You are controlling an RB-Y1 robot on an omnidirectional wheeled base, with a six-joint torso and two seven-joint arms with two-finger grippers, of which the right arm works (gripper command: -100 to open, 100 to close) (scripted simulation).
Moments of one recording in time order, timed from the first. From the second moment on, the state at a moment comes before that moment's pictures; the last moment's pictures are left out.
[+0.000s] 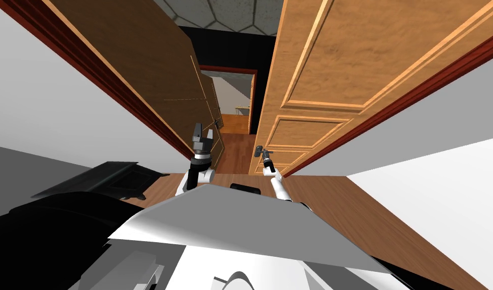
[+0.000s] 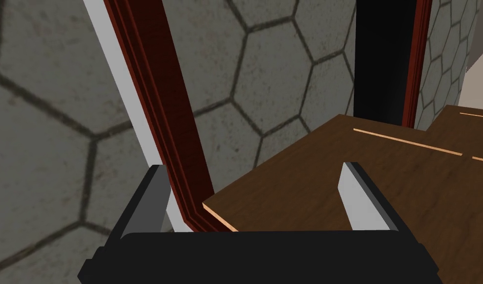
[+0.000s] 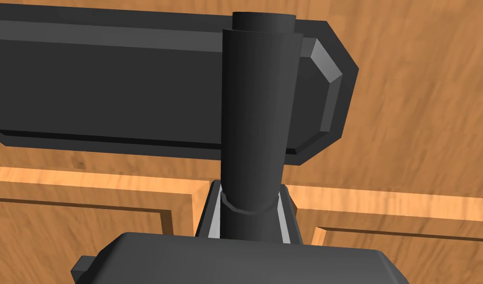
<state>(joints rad) -0.27 -0.06 0.09 -0.99 -0.03 -0.34 -0.07</state>
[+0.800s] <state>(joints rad) -0.26 -0.07 0.07 -0.98 -0.04 -0.33 -0.06</state>
